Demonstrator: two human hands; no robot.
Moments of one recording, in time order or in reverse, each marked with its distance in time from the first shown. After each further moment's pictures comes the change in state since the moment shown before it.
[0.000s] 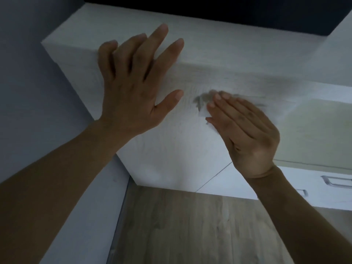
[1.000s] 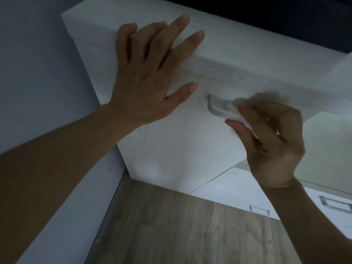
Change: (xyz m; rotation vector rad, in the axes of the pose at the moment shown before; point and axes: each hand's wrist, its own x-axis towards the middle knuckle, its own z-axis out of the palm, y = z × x) left_hand -0.001 0.004 0.001 0.009 0.071 -0.033; right_hand -0.003 0.012 -0.018 0.041 -0.023 0.148
